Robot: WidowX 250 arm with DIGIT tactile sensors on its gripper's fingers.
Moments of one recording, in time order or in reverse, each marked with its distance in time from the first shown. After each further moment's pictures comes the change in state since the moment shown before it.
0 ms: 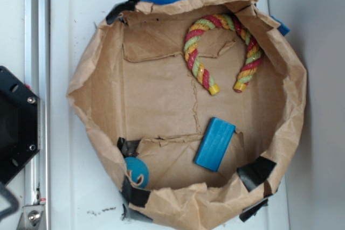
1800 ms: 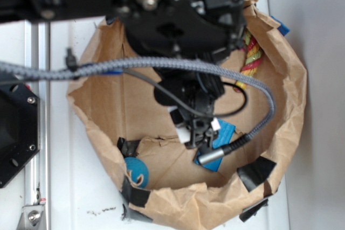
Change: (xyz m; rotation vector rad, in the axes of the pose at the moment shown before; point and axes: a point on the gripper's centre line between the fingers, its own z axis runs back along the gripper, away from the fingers) arm 0.126 0.020 -0.075 -0.057 -0.024 0.257
